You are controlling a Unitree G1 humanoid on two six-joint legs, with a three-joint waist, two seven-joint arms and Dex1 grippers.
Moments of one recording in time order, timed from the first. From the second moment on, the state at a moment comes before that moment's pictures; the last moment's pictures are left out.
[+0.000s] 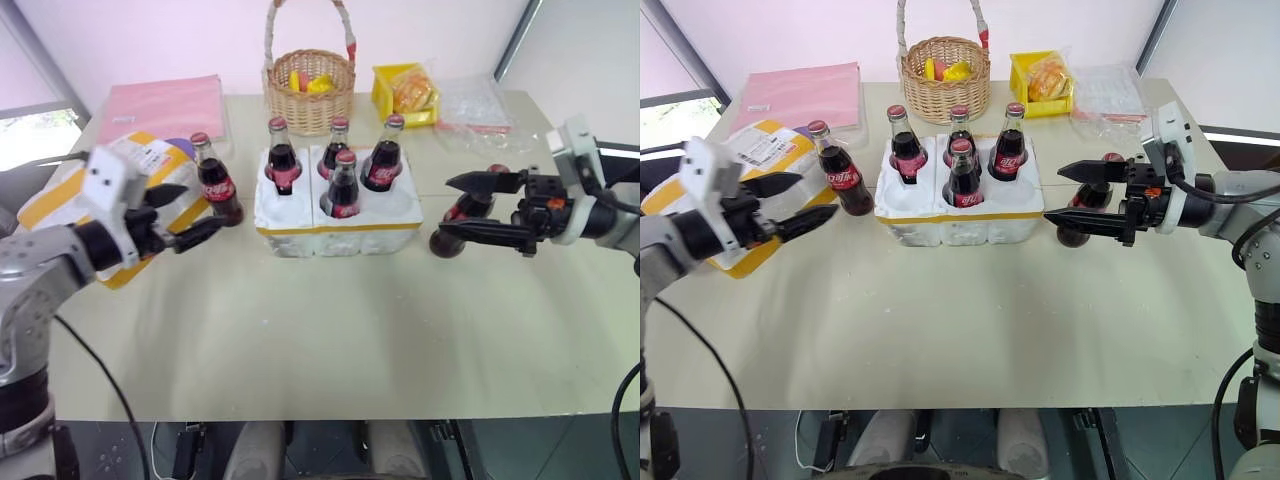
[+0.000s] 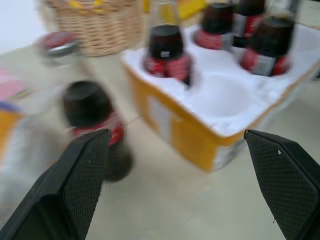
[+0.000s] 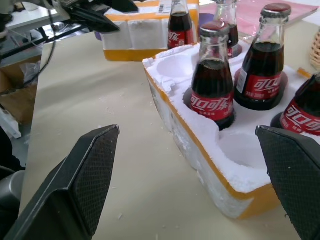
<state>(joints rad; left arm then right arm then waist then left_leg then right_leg) -0.31 0.79 0.48 -0.45 -0.60 0.94 -0.69 -0.56 -1.00 -0.19 -0.09 0.75 0.71 1.20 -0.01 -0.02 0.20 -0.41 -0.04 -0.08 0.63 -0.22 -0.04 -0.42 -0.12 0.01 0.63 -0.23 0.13</state>
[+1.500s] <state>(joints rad) -0.74 0.54 0.13 0.51 -0.27 0.36 -0.63 -0.59 -0.97 -0.20 -0.13 0.78 0.77 1.16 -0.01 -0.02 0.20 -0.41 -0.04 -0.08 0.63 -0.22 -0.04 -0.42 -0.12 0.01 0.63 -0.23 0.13</state>
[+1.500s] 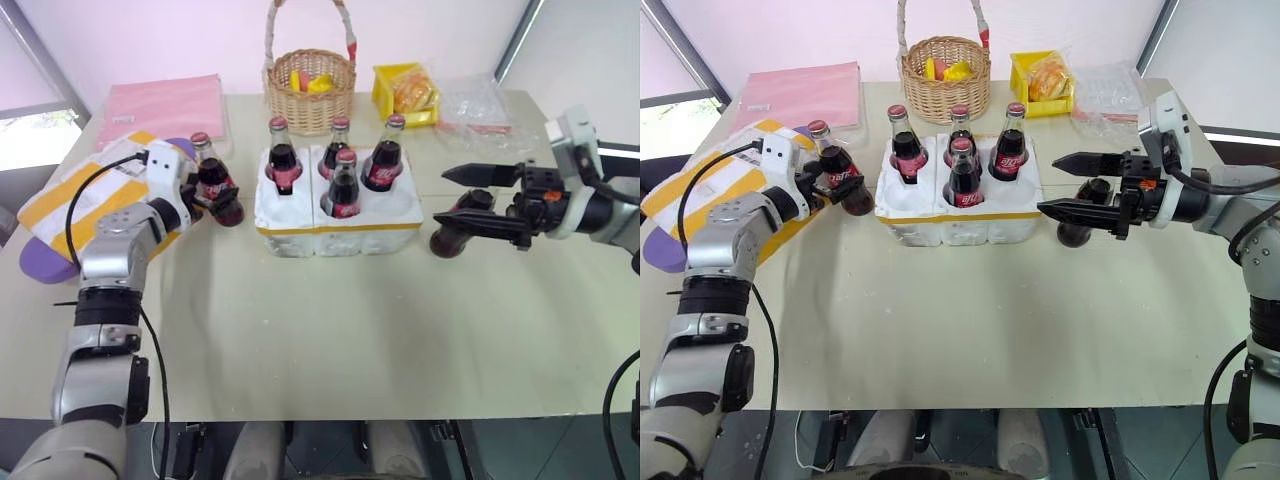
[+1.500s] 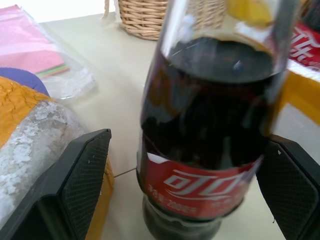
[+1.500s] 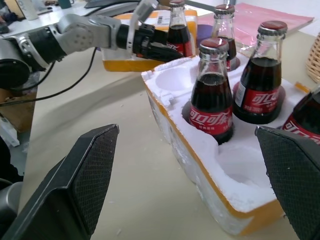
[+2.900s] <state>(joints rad) -0.90 0.56 0.02 0.12 -0.52 0.81 -0.83 -0.52 -0.99 -0.23 -0.19 0.83 0.78 1.18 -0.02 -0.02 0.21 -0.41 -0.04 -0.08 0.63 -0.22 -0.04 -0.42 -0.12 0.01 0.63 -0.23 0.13</state>
